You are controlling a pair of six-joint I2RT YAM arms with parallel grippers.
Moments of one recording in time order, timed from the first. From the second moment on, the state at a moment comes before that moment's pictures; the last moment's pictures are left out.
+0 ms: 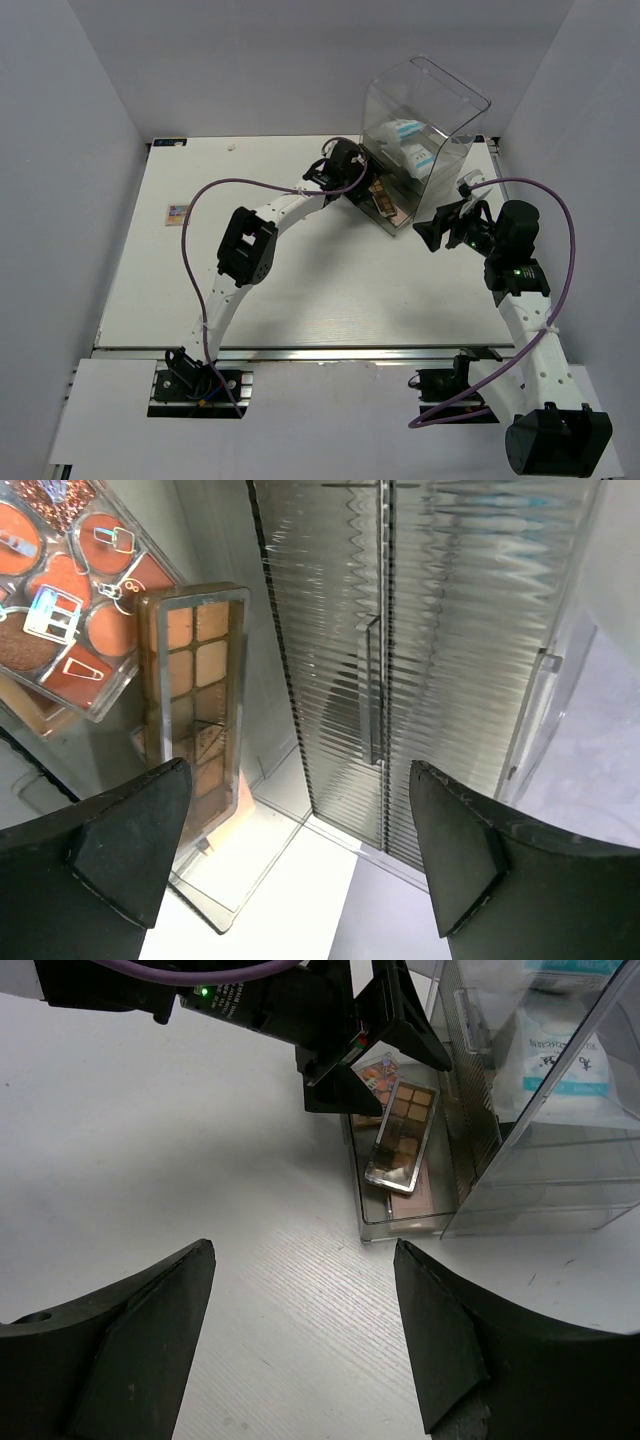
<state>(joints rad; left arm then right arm) -0.65 2.48 2.14 -0.20 0.08 -1.28 0.01 0.86 0.76 -0.15 -0.67 -0.14</state>
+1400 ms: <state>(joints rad) 0.20 2.02 1.53 -0.67 -0.27 -0.96 0.01 0.92 0.74 -0.17 -0.81 -0.21</state>
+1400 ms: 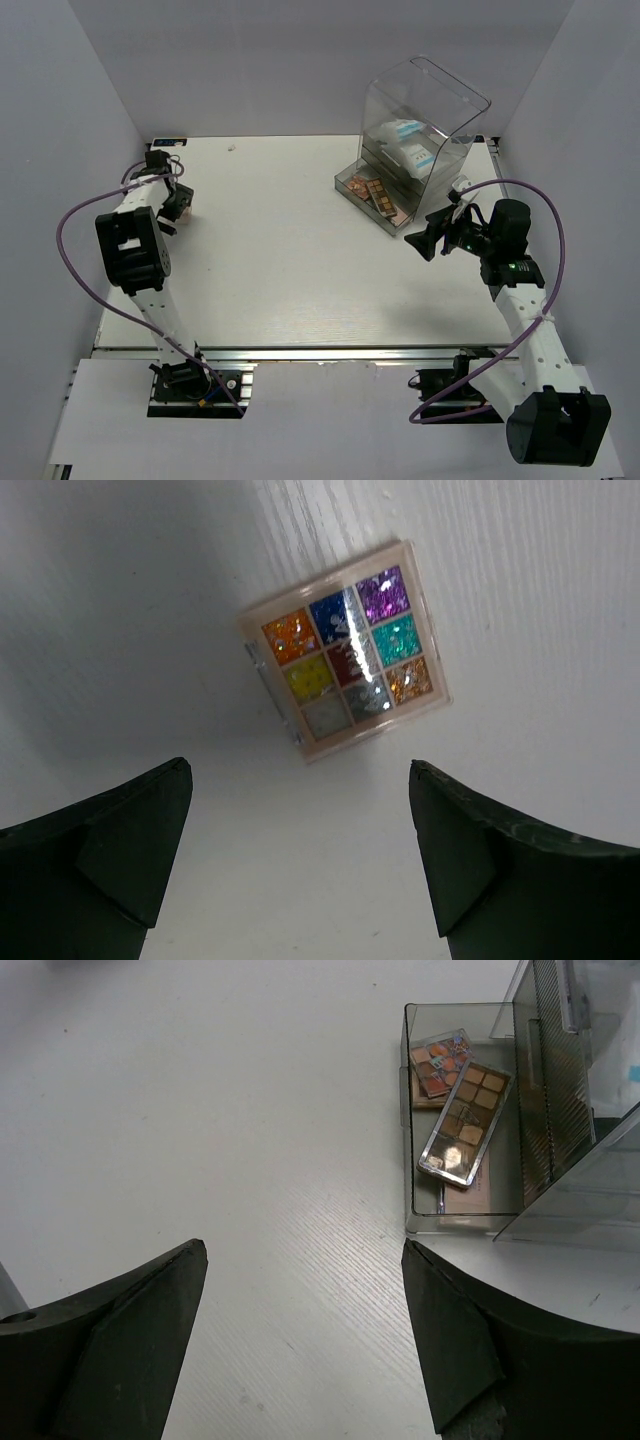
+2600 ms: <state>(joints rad) 0.27 2.31 1.93 -0.94 -0.23 -1.18 0.01 0.92 0.72 -0.16 -0.80 -0.21</state>
